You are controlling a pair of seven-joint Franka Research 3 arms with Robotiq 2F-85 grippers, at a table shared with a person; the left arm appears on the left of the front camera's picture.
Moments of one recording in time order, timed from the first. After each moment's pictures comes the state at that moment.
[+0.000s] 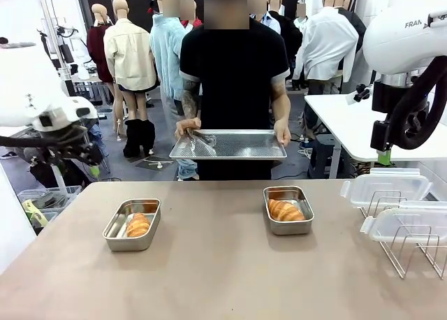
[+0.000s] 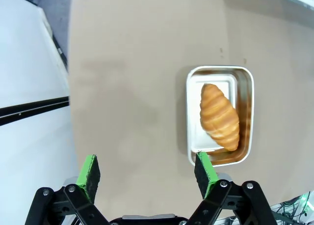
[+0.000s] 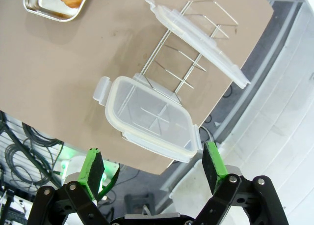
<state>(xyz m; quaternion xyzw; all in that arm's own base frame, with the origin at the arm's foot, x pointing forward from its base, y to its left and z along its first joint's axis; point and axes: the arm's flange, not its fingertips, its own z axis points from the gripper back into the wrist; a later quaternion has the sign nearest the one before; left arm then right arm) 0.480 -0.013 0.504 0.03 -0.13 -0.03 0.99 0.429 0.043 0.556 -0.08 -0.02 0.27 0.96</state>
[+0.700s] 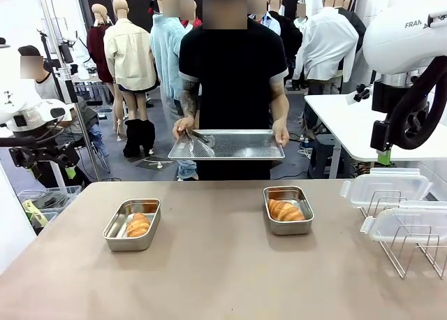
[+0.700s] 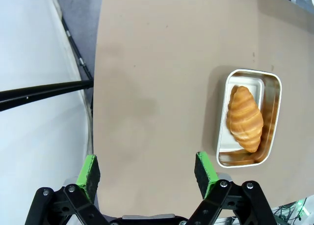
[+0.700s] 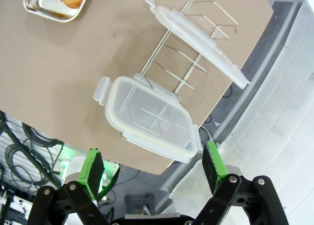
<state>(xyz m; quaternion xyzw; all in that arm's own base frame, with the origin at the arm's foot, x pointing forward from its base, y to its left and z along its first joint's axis) 0.487 0.038 0.492 0.03 -0.11 0.01 0.99 0.429 0.043 0.556 -0.08 -0.02 0.27 0.96</state>
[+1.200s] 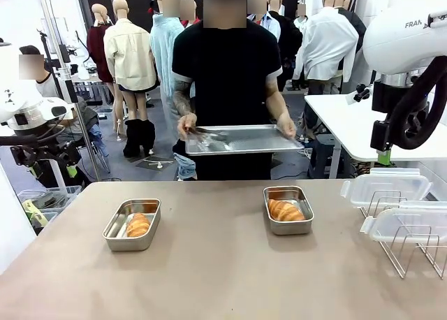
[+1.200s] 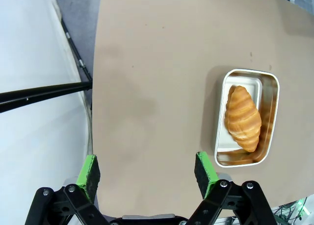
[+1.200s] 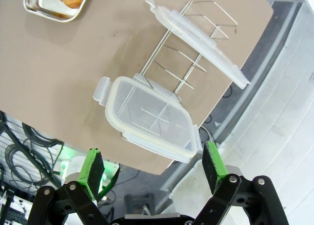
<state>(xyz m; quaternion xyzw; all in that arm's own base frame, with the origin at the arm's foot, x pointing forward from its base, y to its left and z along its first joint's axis) 0.487 0.035 0.494 0.03 -0.11 0.01 0.99 0.429 0.043 0.557 -0.08 -0.02 0.27 0.96</state>
